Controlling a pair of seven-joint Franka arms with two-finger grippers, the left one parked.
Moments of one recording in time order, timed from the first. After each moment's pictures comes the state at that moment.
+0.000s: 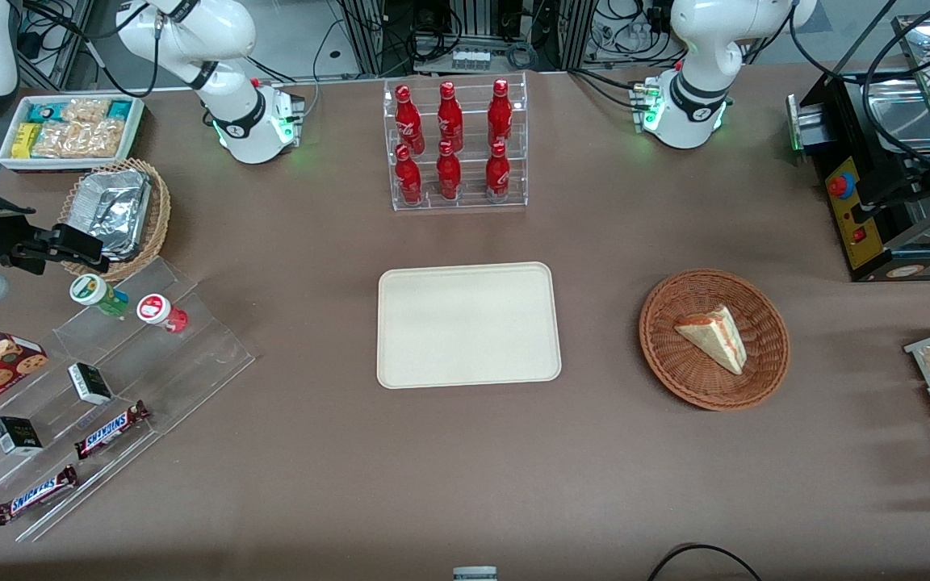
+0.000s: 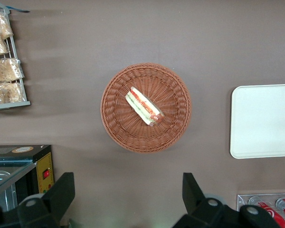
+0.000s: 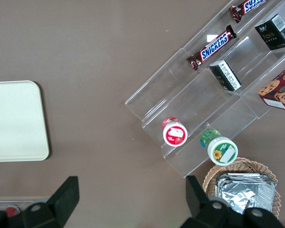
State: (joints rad) arm -0.07 0.01 0.03 -1.61 0.03 1.57 0.00
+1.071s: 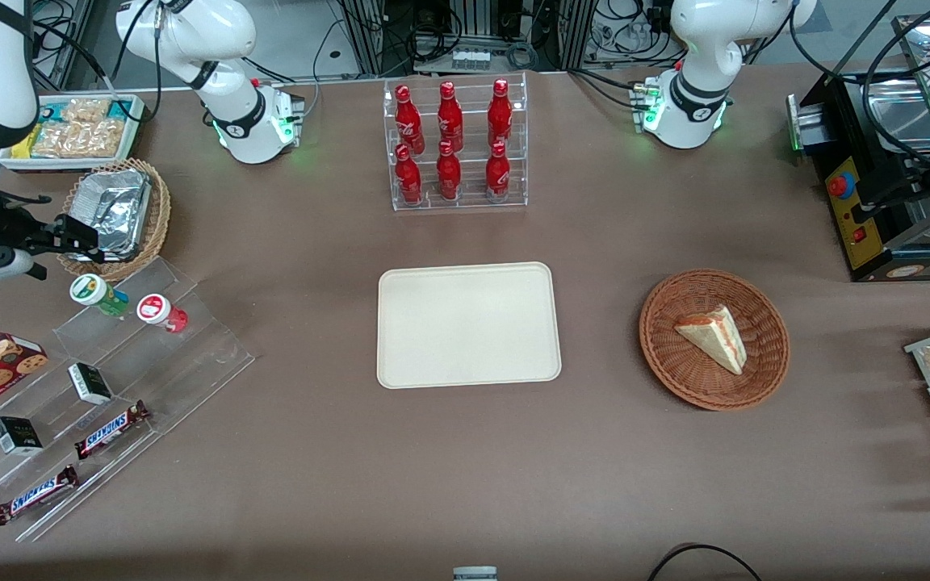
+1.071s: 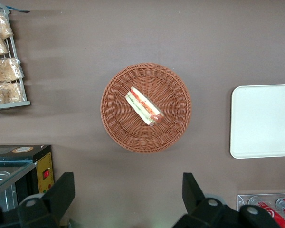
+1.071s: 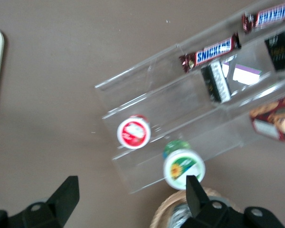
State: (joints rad) arm -0.07 -0.19 -0.18 -2.13 0.03 2.00 -0.58
